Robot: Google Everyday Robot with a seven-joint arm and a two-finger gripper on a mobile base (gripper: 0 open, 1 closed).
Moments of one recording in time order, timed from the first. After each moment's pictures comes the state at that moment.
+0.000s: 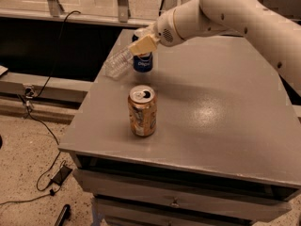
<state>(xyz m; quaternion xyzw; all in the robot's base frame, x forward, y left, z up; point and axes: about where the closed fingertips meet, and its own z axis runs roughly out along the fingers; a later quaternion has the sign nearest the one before) 0.694 0.004 0.933 -0.47 0.73 0.20 0.45</state>
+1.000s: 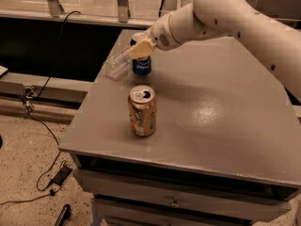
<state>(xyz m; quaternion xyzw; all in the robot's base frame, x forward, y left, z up) 0.695 0.013 0.919 -0.48 0.73 0.20 0.44</state>
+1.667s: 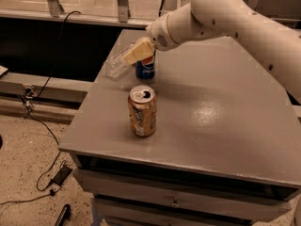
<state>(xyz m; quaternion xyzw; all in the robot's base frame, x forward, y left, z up) 0.695 0.018 0.917 -0.48 0.73 0.20 0.44</state>
